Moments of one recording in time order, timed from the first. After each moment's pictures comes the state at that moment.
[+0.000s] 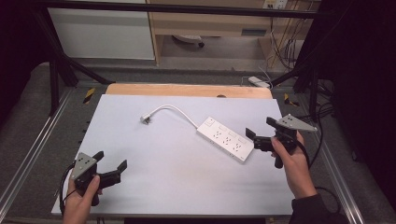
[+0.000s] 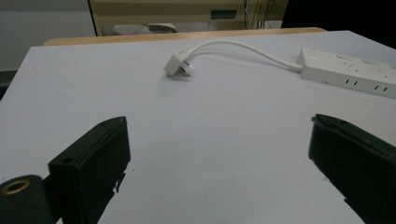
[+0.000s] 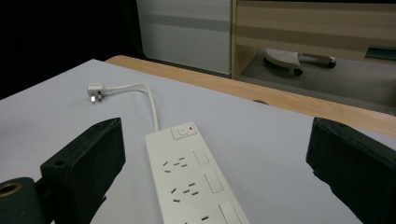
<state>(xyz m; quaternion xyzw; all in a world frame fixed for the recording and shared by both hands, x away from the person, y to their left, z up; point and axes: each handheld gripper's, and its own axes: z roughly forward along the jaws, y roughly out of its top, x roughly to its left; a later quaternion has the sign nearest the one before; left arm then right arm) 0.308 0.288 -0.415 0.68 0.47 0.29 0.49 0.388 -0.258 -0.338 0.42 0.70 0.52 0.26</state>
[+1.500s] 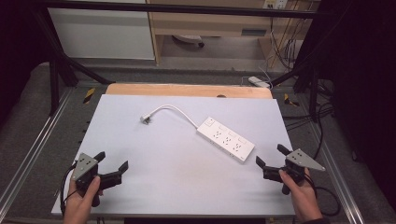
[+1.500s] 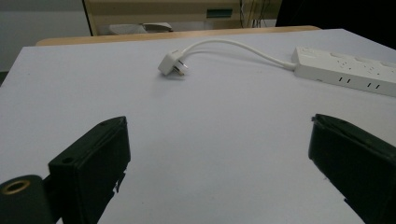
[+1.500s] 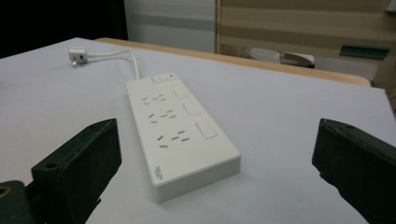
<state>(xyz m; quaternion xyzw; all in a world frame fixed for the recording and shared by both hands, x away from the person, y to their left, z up) 0.307 0.285 -0.415 0.68 0.47 0.28 0.49 0.335 -0.296 -0.423 0.42 0.68 0.52 0.30</state>
